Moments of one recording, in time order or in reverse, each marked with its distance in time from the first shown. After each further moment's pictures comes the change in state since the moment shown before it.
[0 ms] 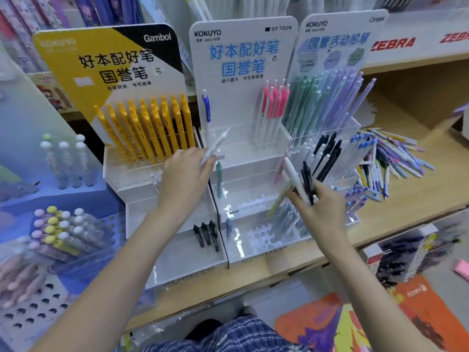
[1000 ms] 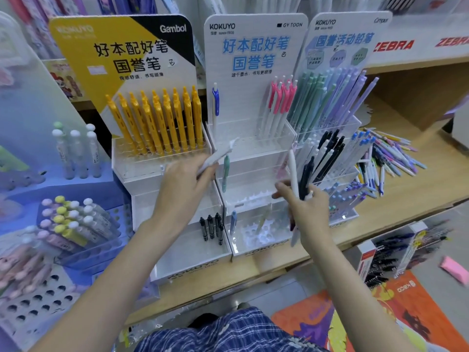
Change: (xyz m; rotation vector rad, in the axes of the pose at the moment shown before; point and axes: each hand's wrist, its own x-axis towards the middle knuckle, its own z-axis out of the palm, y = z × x) left_hand -0.034 -0.010 -0.017 -0.297 0.031 0.080; right_hand -0.022 -0.038 0.017 0.562 -0.054 0.417
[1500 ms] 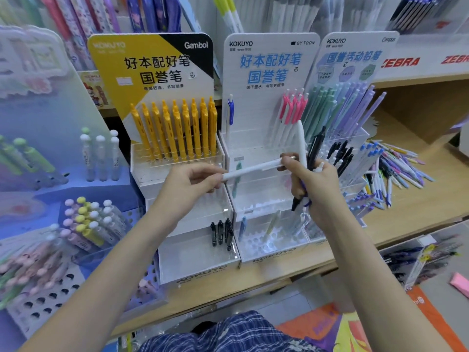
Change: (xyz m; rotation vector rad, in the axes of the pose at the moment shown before) left_hand -0.001 0.004 -0.031 -0.577 -0.139 -0.339; right_hand 0.018 -0.059 0.013 0.193 -0.175 0.022
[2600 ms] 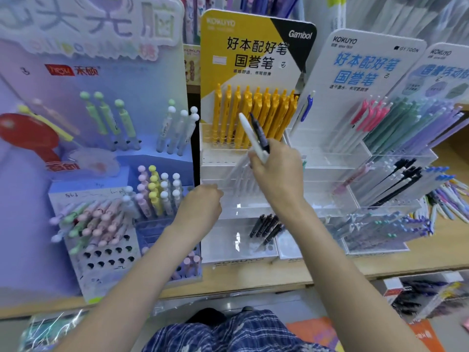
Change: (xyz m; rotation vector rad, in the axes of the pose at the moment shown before) left_hand -0.025 -0.090 -0.061 1.124 -0.060 -0.157; right_hand -0.010 0.024 0.161 -1.052 -0.108 -0.488
